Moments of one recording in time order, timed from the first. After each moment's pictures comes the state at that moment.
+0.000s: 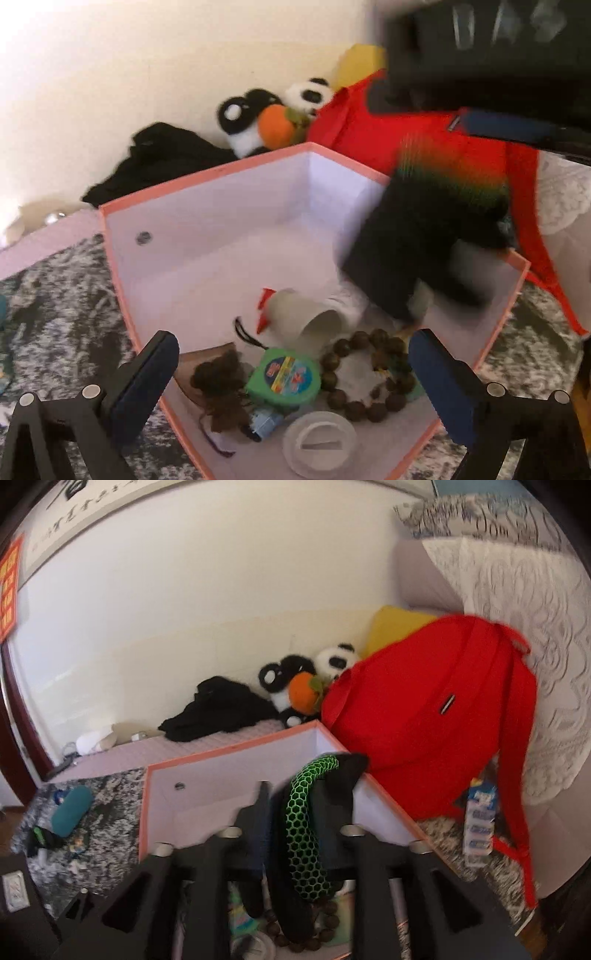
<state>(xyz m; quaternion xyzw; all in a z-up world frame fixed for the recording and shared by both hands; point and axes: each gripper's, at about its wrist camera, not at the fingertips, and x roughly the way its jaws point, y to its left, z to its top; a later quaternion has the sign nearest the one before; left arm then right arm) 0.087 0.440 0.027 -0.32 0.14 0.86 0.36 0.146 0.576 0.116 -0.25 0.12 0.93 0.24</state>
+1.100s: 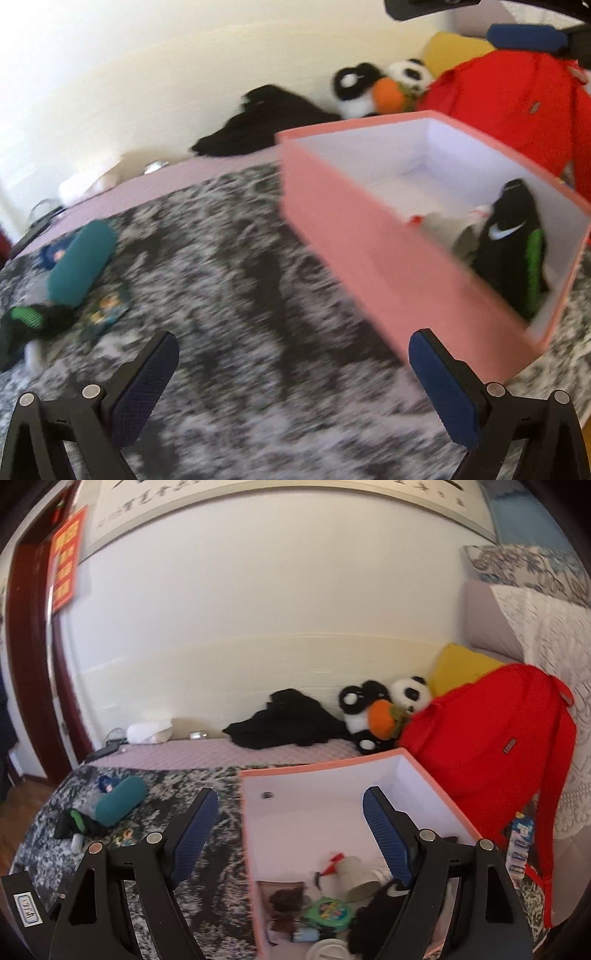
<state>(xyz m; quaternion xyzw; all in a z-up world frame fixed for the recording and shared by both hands) 0.055 0.277 0.009 -0.35 0.15 0.89 0.26 0.090 0.436 0.137 -0.25 0.05 0.96 0.15</state>
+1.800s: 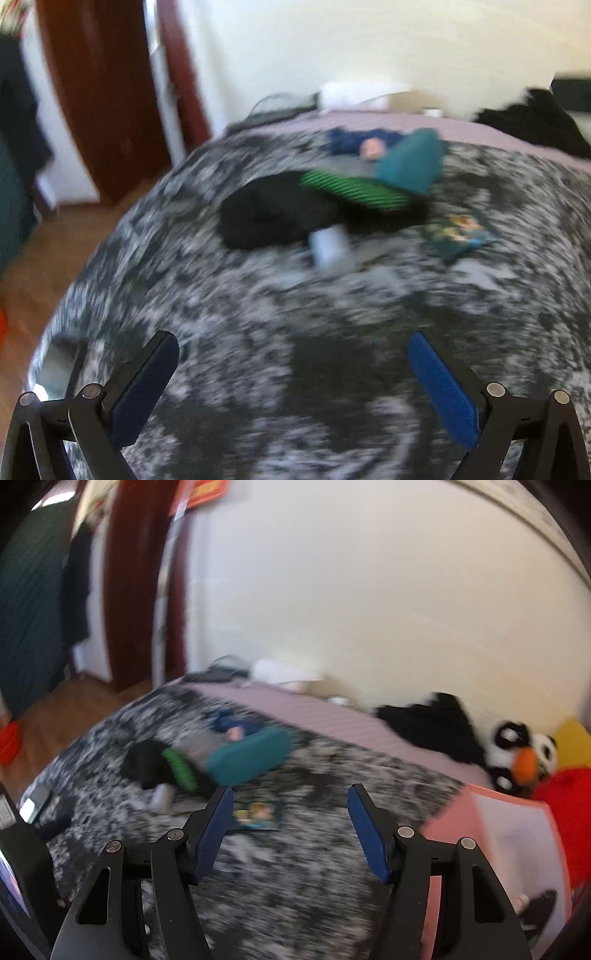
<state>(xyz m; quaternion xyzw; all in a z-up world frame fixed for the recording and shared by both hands) -0.043 0.005 -0.057 -0.39 0.04 0.92 -0.02 -0.043 0.161 0.060 -0.32 -0.10 0.94 -0.04</state>
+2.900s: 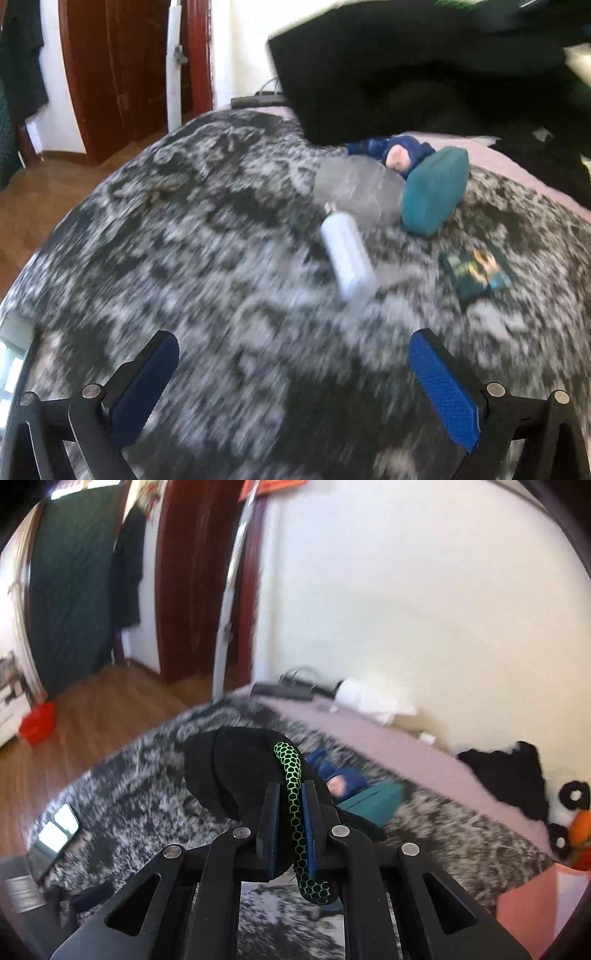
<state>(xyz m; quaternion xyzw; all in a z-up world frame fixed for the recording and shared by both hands) -0.096 -0.001 -0.075 -0.40 -0.03 0.92 -0.01 -0.119 0.077 0.062 -0.30 -0.10 0.94 -0.11</state>
